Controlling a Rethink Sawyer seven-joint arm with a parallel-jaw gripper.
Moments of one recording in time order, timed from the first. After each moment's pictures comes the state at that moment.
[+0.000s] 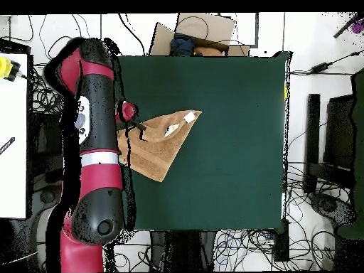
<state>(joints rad) 0.20 0.32 -0.88 0.06 0.17 2.02 2.01</state>
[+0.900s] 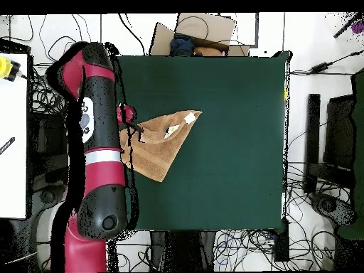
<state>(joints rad) 0.19 0.35 -0.89 0.03 0.21 2.02 2.05</state>
